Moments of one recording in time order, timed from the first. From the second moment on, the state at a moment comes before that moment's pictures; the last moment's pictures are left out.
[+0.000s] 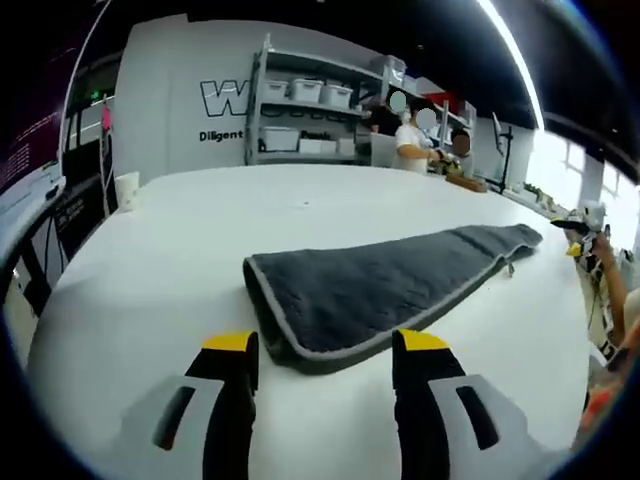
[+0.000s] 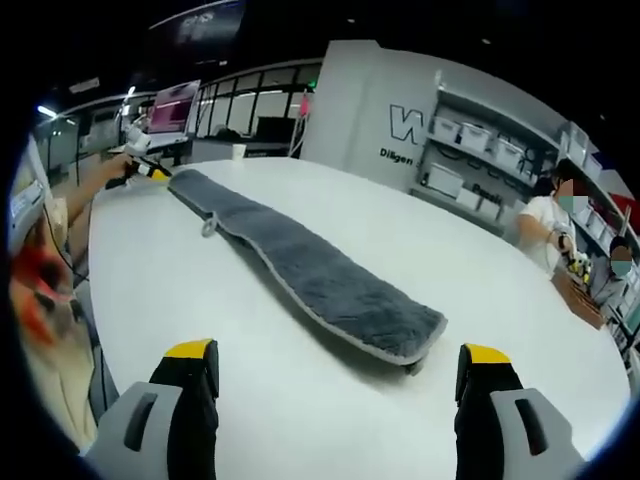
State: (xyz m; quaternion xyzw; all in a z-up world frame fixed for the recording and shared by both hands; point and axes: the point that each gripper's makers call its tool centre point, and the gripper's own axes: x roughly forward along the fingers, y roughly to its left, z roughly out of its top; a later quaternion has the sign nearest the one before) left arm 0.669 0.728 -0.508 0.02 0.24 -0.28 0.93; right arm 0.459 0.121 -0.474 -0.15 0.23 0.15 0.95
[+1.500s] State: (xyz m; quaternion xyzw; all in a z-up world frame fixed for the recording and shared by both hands) left arm 0.565 0.756 -0.517 0.08 0.30 -0.31 0.90; right arm 0.458 0.131 -0.477 -0.16 0.24 0.16 0.94
